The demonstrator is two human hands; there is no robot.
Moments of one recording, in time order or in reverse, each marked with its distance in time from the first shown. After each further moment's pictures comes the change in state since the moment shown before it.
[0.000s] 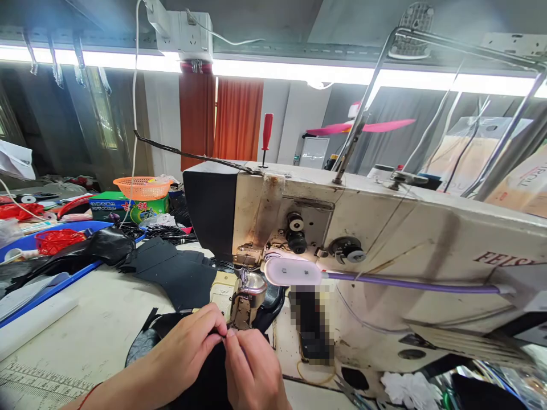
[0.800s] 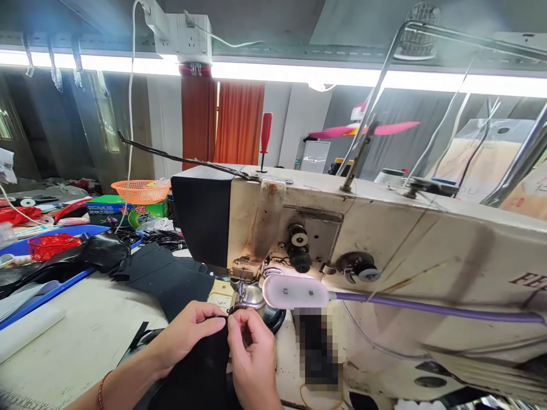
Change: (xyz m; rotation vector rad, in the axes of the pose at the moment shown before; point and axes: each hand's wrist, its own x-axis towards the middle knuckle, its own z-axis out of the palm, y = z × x) left_hand 0.042 -0.019 0.000 -0.813 -0.060 -0.583; right_hand 0.044 0.015 0.021 0.494 0.123 0.770
